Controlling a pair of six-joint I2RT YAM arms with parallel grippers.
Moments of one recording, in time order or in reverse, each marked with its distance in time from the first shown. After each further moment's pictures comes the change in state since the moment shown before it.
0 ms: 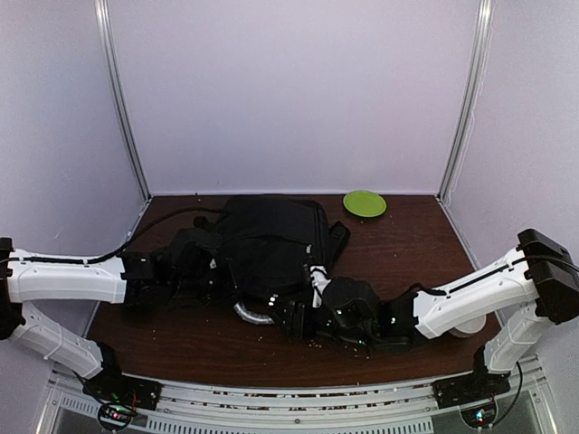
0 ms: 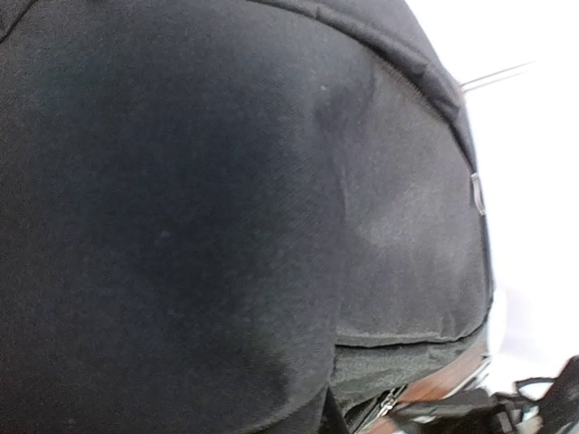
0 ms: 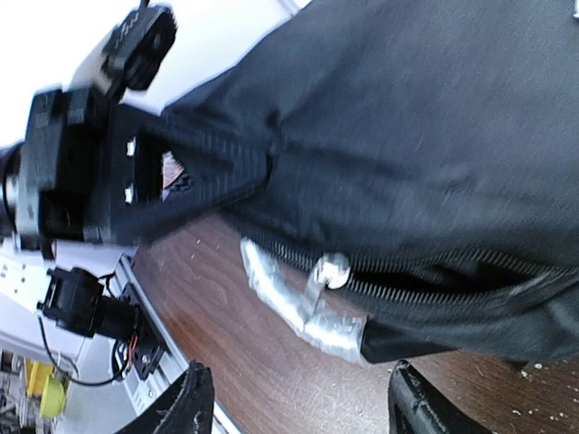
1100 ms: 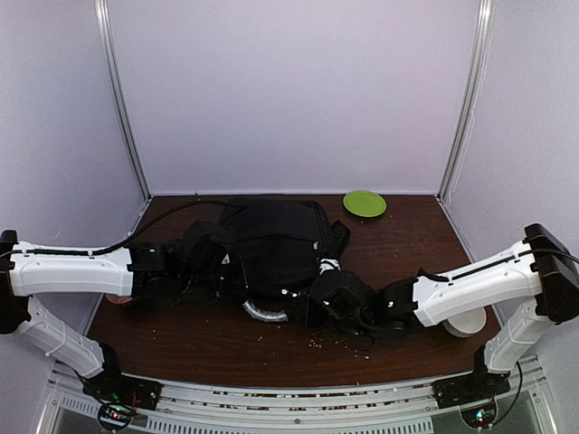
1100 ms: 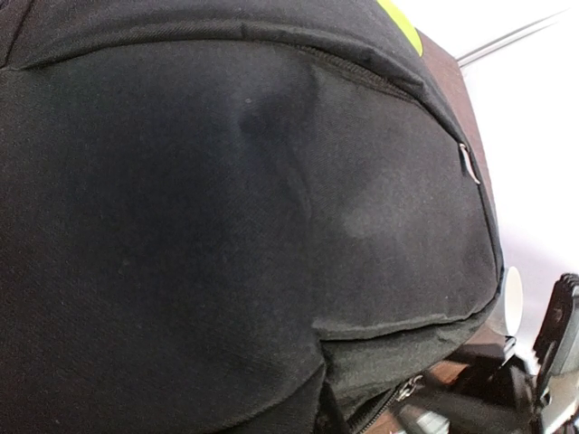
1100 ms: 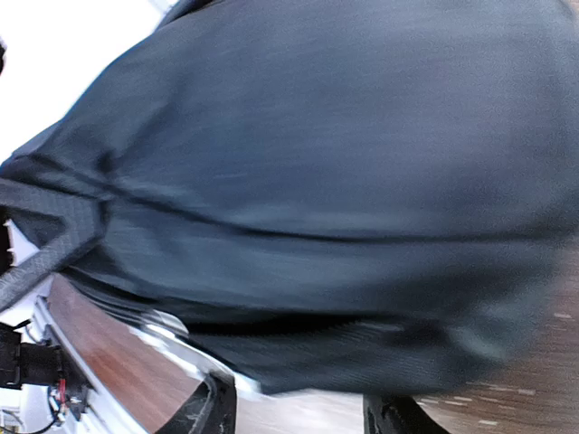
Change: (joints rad) left arm -0.064 0.069 0.133 -0.114 -0.052 0.087; right arm -0.039 0.008 0.126 -0.376 0.172 0.103
